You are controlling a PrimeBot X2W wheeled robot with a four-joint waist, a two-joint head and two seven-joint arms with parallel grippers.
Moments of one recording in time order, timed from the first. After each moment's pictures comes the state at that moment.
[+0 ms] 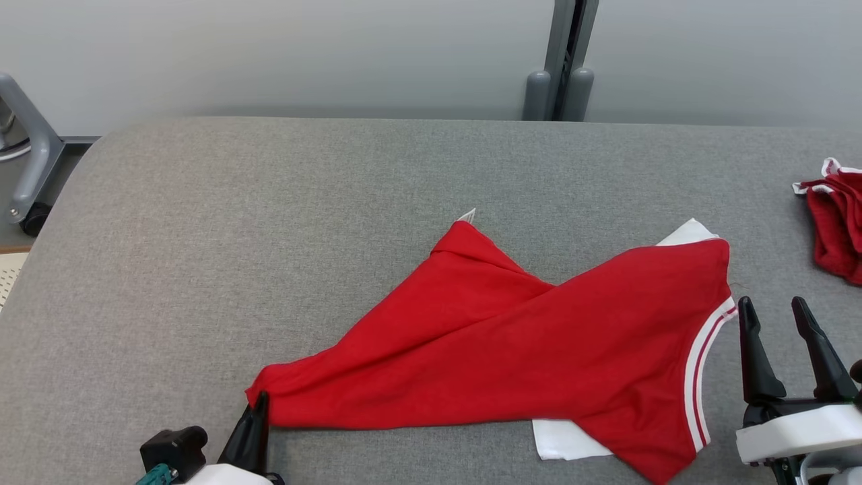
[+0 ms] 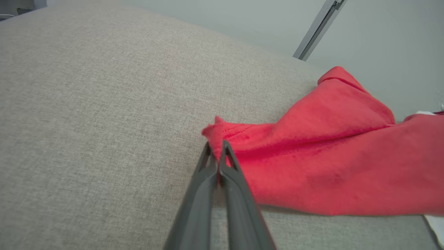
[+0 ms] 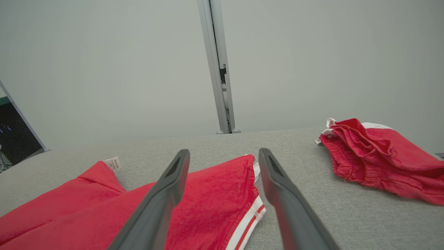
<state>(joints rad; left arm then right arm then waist) -0.02 0.11 -0.19 0.45 -0.51 -0.03 -0.22 -0.05 -0.16 -0.04 0.20 0.32 0.13 -0.26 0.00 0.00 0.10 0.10</state>
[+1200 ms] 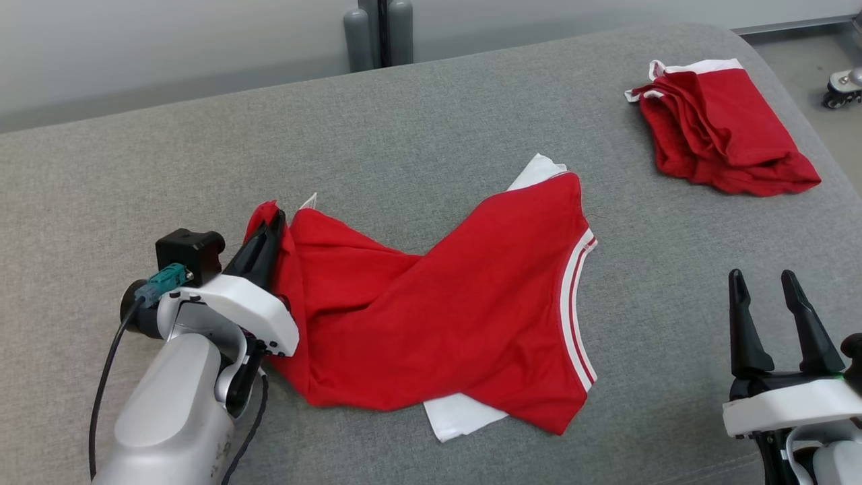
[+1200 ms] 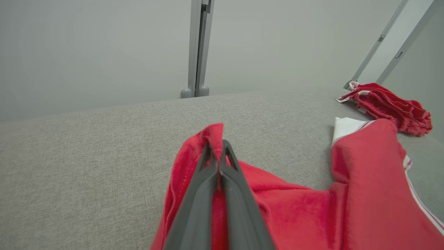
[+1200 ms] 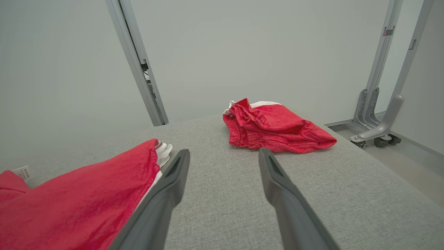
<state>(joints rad) -0.55 0.15 -0.31 0.70 -0.42 -0.10 -0.19 -0.12 -0.13 -0.03 0.21 0.33 0.13 -0.26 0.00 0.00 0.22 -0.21</state>
